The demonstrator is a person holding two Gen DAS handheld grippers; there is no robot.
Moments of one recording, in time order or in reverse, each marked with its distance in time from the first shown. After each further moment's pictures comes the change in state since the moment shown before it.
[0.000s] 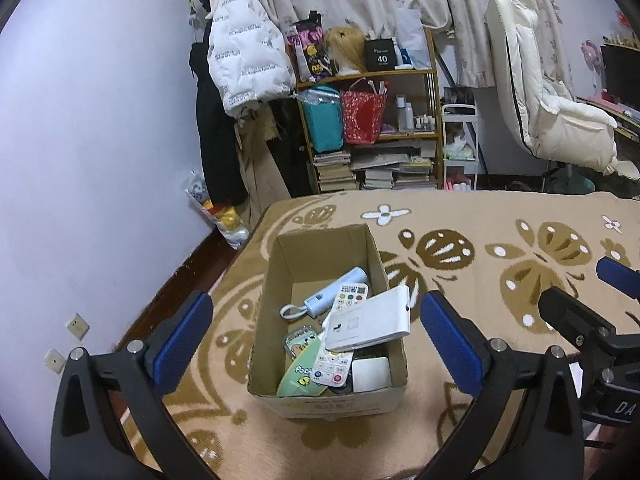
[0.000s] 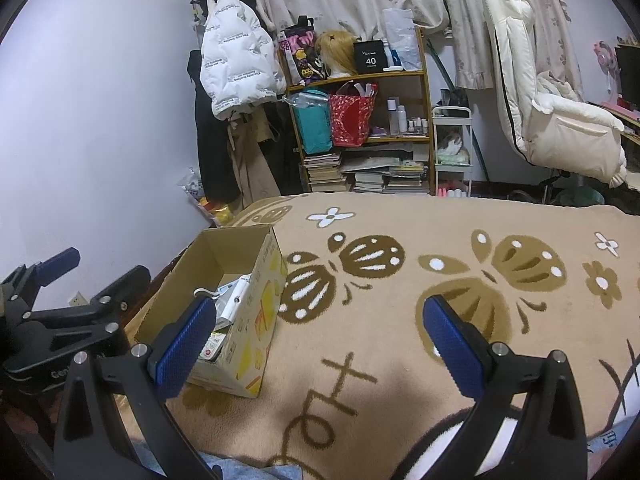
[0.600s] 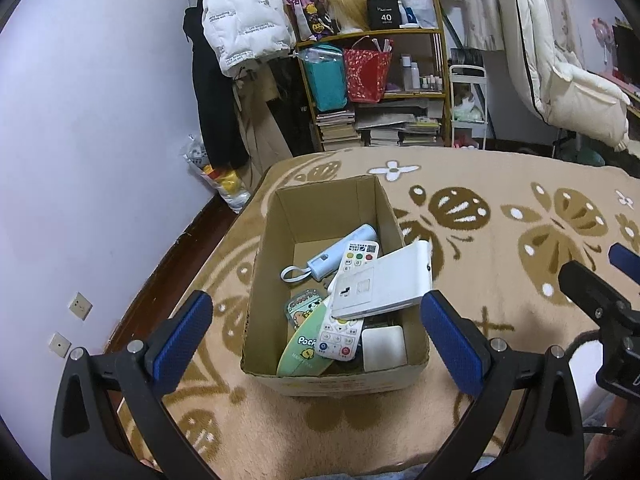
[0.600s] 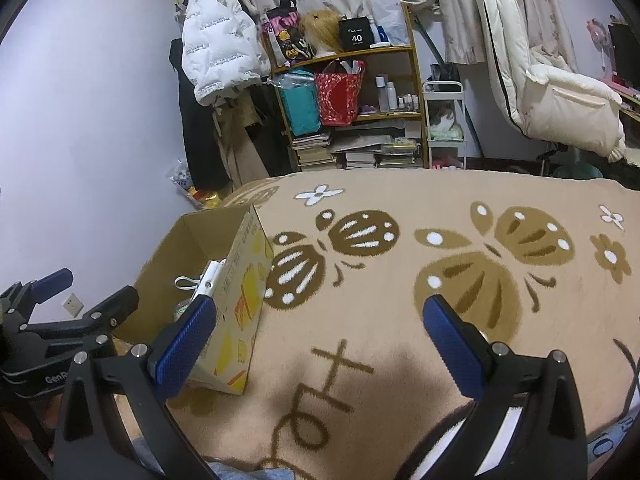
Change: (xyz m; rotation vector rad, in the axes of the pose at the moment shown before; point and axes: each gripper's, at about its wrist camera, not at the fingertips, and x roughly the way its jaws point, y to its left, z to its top) left arm 0.038 -0.002 -0.018 0.023 0.133 0.025; right arm 0.036 -0.012 -0.015 0.044 0.056 -0.020
